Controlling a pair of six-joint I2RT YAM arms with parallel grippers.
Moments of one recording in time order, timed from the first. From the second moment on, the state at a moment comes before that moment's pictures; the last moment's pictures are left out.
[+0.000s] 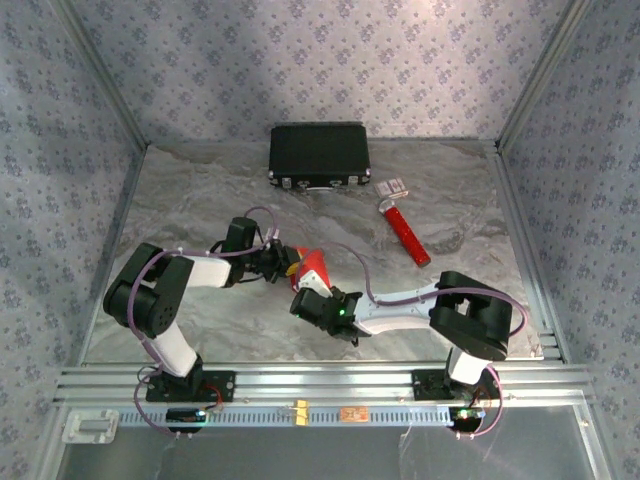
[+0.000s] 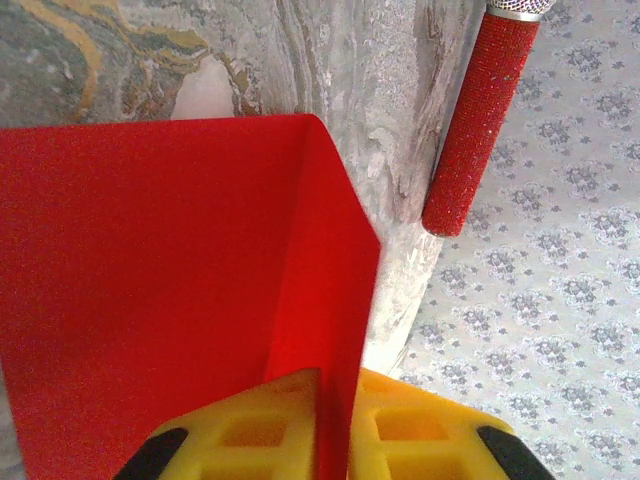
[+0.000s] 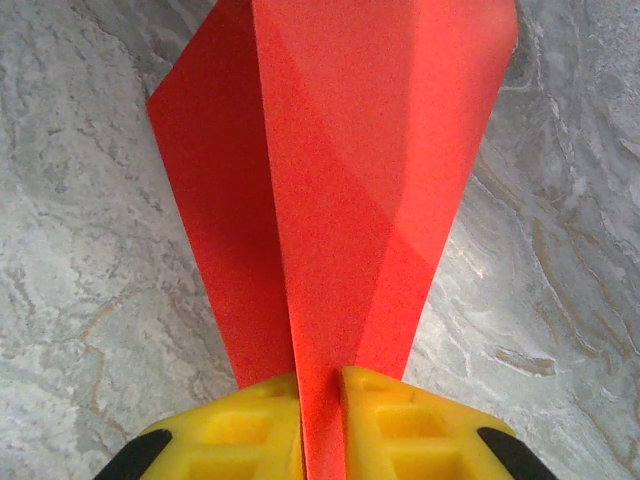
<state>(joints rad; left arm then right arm) -0.42 1.69 0.63 0.36 0.79 -1.21 1.22 1.70 0.86 -0.26 0.55 0.35</state>
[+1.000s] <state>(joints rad) -0.43 1.69 0.63 0.34 0.78 -1.20 1.21 1.67 0.84 -0.22 0.54 0.36</state>
